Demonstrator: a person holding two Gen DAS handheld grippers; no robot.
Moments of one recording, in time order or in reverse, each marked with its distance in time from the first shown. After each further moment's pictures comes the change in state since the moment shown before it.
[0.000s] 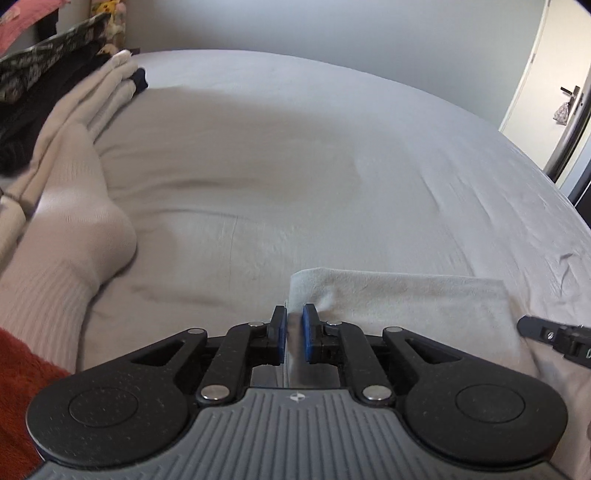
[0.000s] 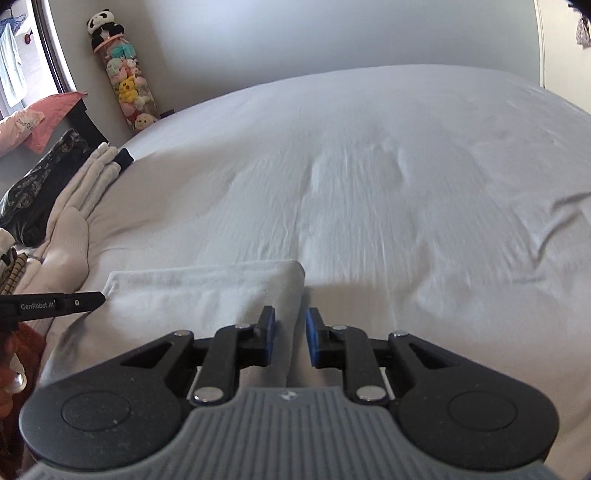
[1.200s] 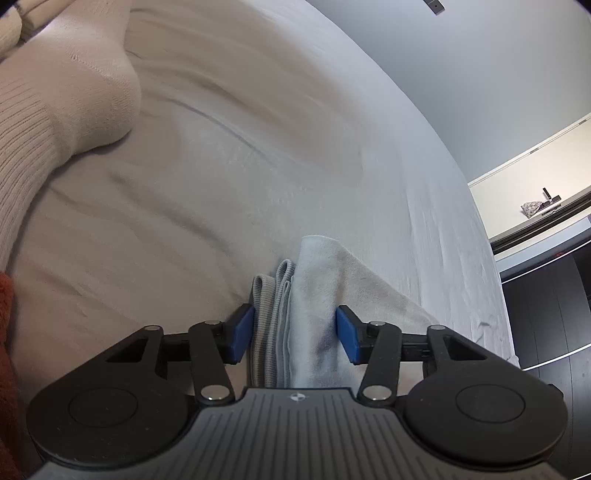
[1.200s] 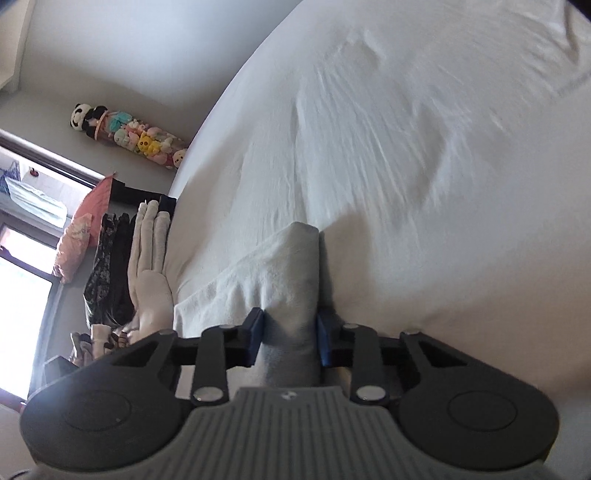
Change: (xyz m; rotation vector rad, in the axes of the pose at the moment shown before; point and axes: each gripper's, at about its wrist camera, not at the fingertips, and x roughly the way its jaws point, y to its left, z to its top) left arm 0.026 0.067 -0.008 -0.425 0.147 -0.335; right arm 0.043 -0.067 -0.019 0.535 0.136 0.423
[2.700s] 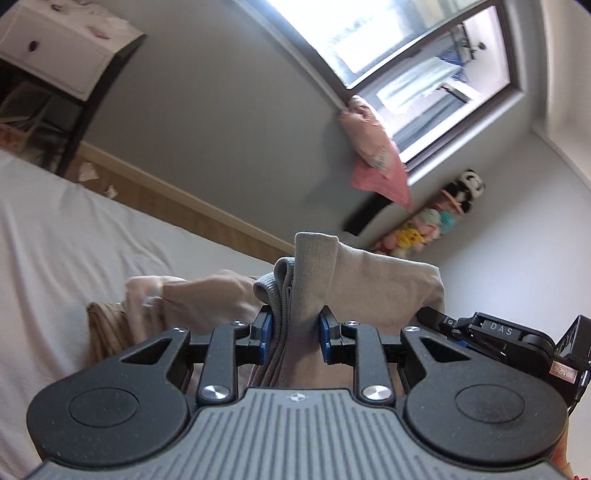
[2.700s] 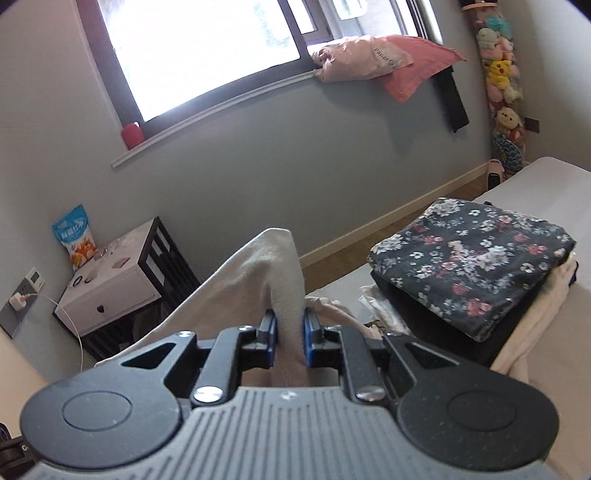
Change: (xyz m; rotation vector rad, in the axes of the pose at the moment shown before) left arm -0.404 0.062 -0.062 -0.648 -1.095 0.404; right arm 0.189 0.594 -0.113 -1.098 0.426 0.371
